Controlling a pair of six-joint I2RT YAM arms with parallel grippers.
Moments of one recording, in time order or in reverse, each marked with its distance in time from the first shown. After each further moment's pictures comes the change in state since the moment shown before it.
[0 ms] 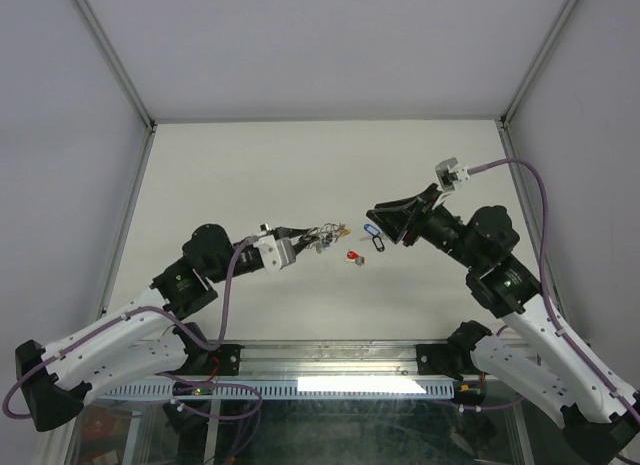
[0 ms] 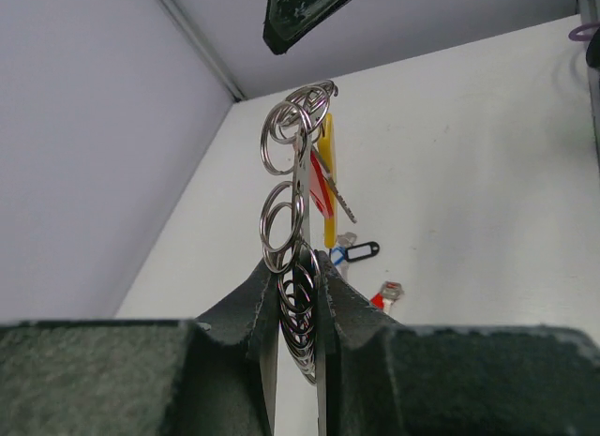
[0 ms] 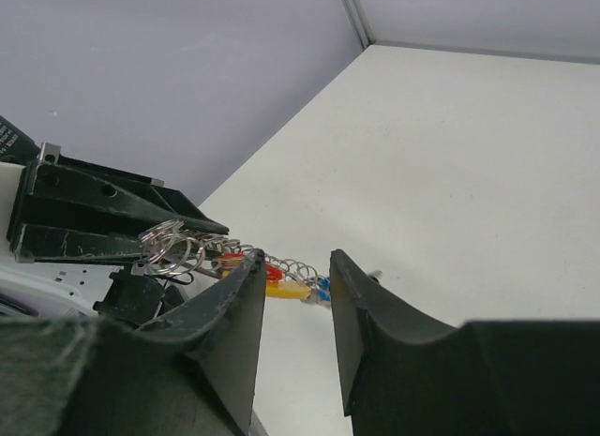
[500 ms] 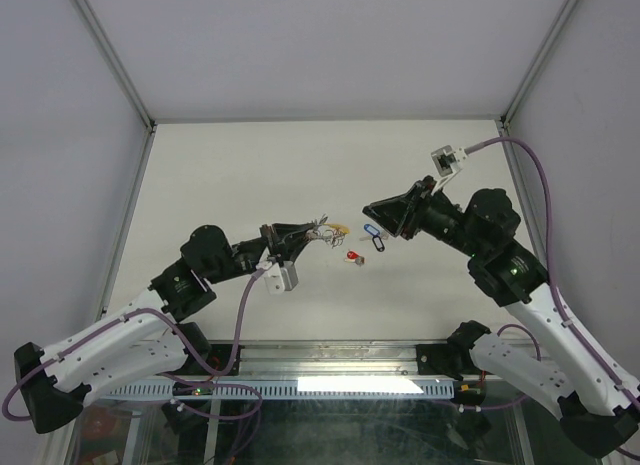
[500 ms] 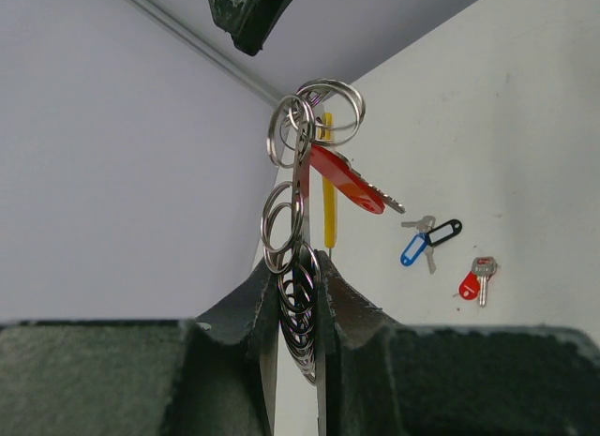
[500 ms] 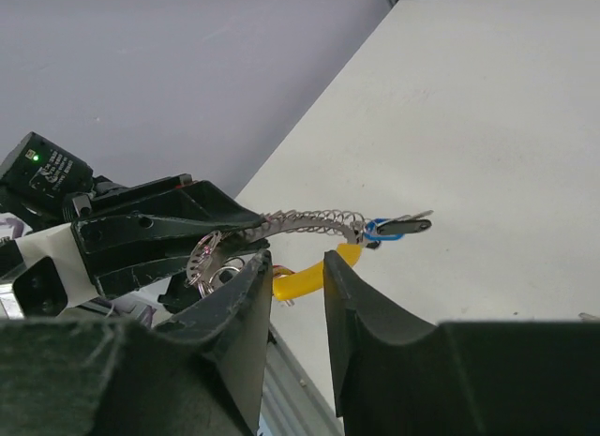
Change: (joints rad) left arm -0.005 -0.038 -0.011 -0.008 0.053 0.411; right arm 0.001 0.076 0.177 -0.169 -0.043 0.103
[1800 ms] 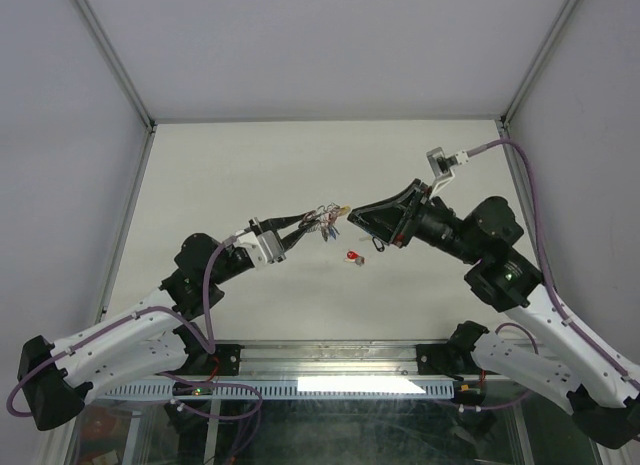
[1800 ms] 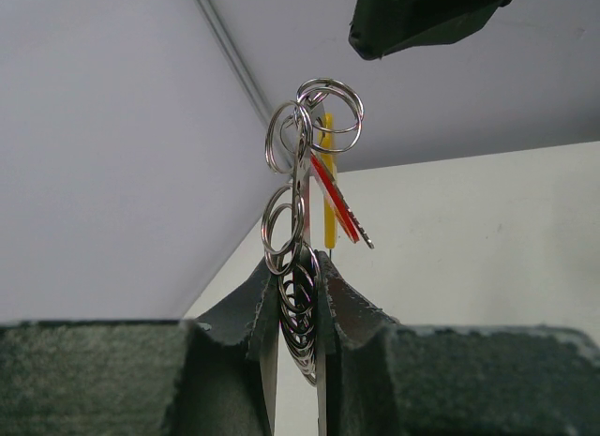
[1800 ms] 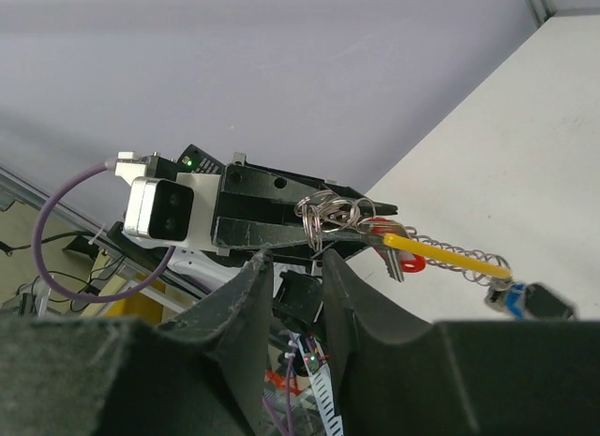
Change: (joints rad) left arm 0.000 0.032 -0.085 0.390 -0.111 -0.439; right arm 0.134 -0.005 -0.025 0.212 -0.030 0.196
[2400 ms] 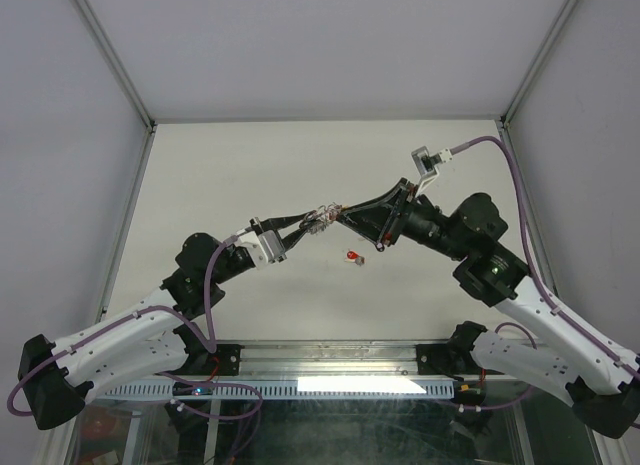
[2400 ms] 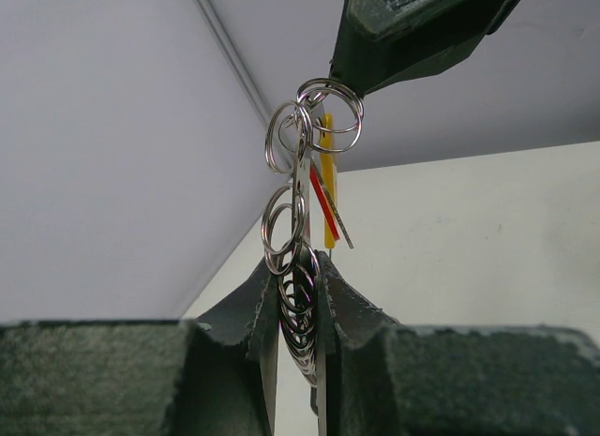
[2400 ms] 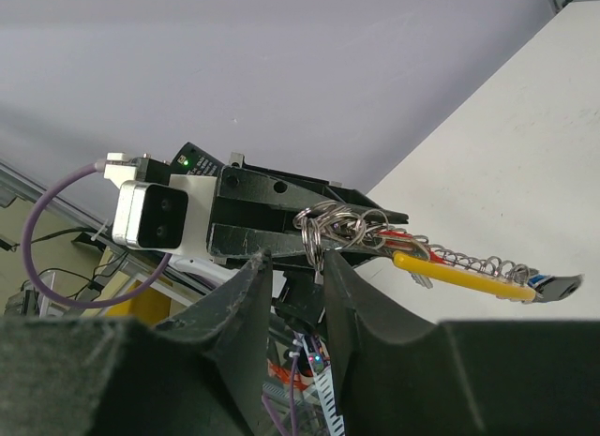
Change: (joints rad) left arm 0.000 0.012 0.000 0.008 0.002 -0.003; right arm 0.053 0.063 -0.009 0.063 0.020 0.010
